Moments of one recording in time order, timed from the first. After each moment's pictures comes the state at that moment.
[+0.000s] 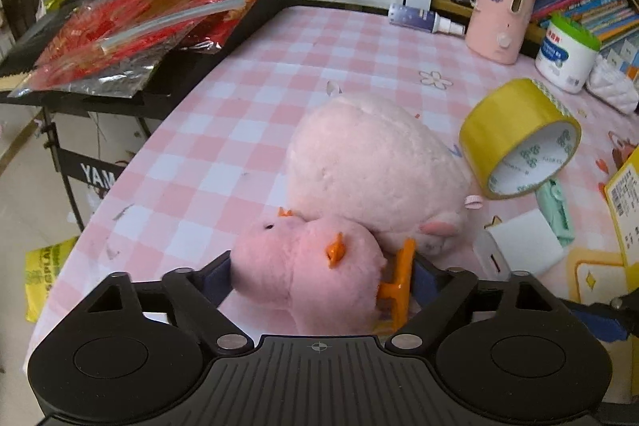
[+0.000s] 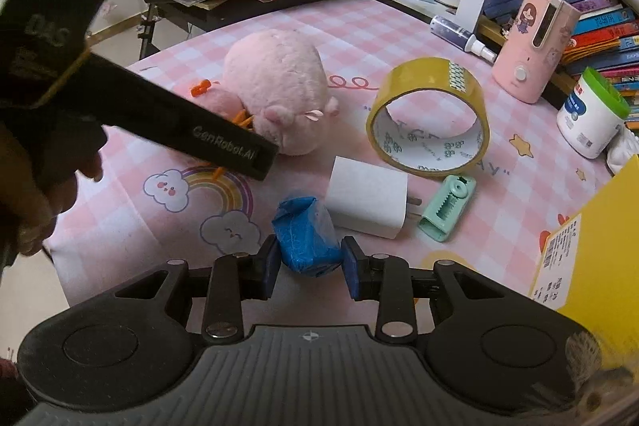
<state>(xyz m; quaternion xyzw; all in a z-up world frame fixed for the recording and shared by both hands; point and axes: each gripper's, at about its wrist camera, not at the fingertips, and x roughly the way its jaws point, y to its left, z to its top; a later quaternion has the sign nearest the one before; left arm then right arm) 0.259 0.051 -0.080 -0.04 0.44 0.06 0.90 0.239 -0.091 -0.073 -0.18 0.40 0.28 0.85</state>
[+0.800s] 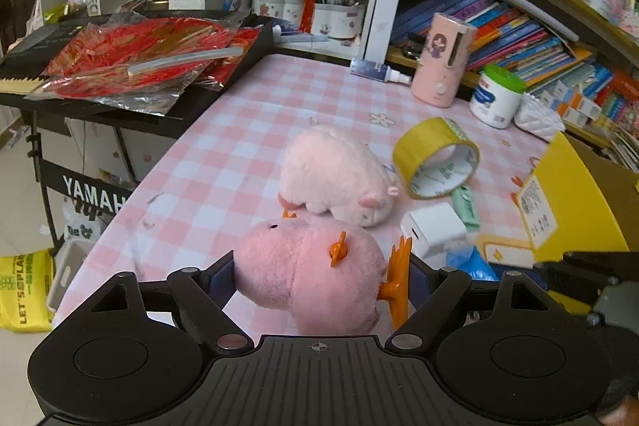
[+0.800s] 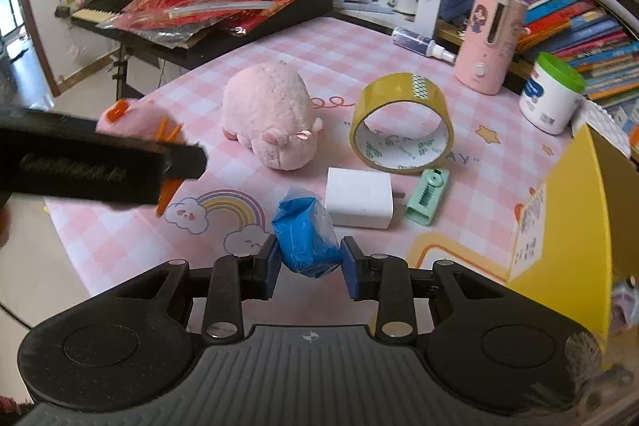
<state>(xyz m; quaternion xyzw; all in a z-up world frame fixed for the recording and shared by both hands) 0.165 0.060 -0.024 -0.07 0.38 0.01 0.92 0.201 -0.095 -0.045 -0.11 0.39 0.23 0.89</state>
